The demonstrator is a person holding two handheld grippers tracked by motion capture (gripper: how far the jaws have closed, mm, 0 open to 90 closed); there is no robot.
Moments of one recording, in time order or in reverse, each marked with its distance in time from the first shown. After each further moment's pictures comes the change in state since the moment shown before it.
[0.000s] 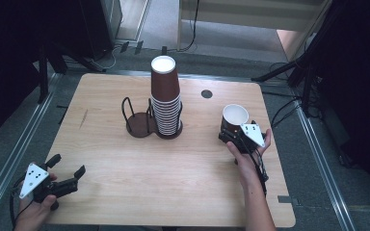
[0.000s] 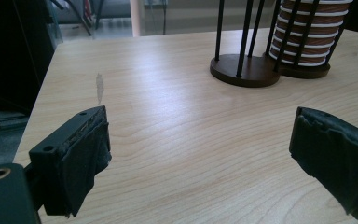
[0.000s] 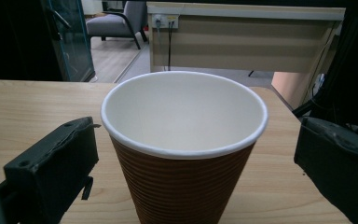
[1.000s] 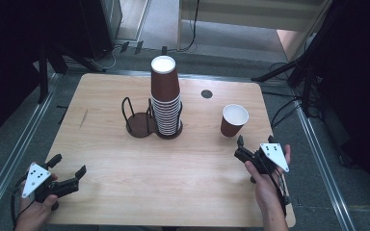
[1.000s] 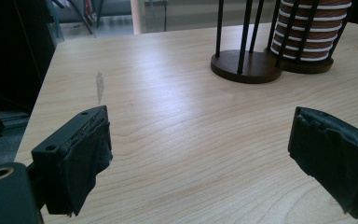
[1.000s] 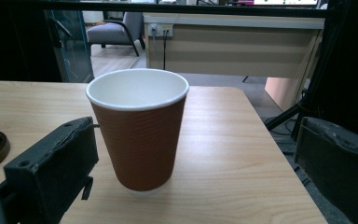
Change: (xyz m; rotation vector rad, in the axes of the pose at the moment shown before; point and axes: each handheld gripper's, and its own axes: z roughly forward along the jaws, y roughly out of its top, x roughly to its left) left arm -0.002 0.001 0.001 0.016 0.007 0.016; right arm -0.039 -0.003 -0.069 -0.029 -0.001 0.003
